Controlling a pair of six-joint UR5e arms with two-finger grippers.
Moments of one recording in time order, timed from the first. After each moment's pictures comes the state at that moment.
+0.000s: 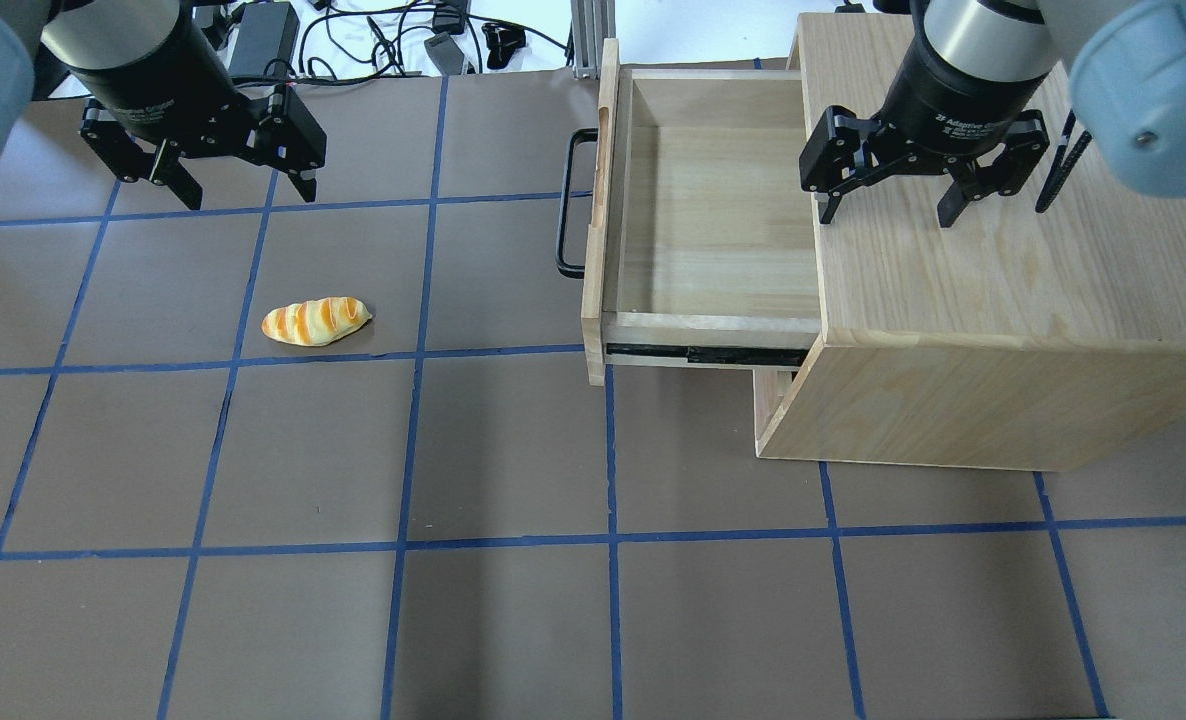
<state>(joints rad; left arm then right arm) -1.53 -1.61 -1.50 -1.55 1.61 -0.02 1.59 -1.58 1.57 -1.60 -1.55 0.10</state>
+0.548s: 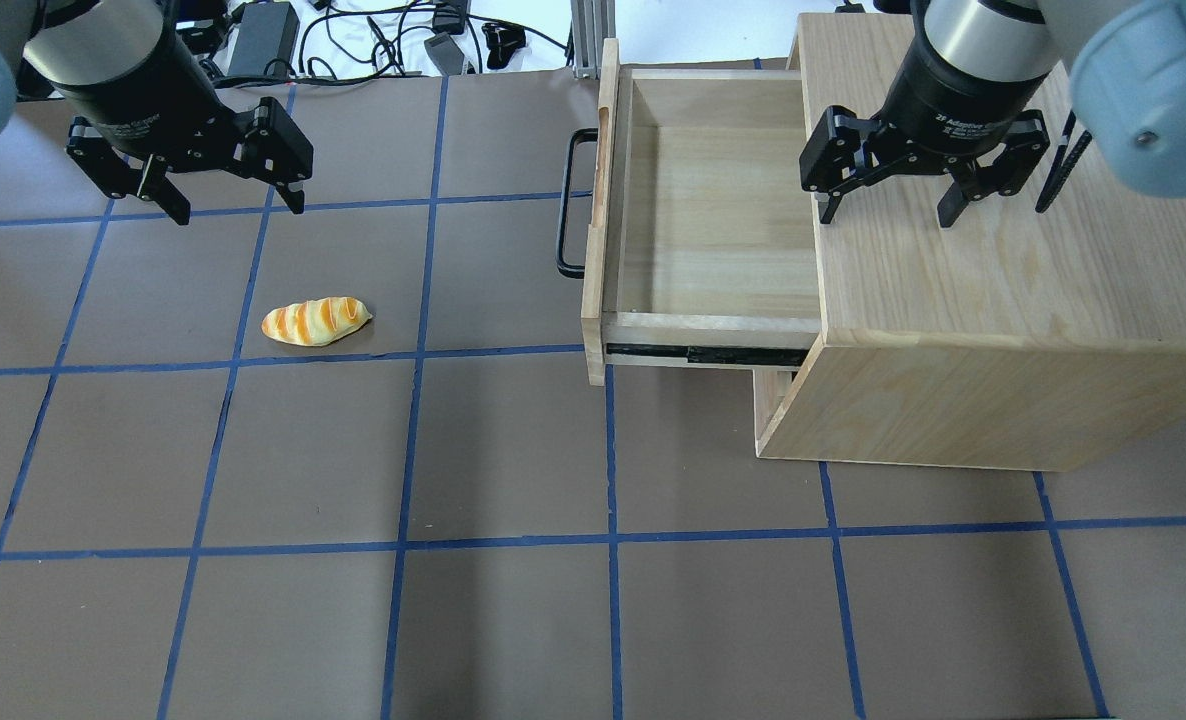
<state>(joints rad) -1.51 -1.59 -1.52 -1.55 1.60 -0.03 1.59 -1.58 1.57 -1.60 -1.55 0.10</state>
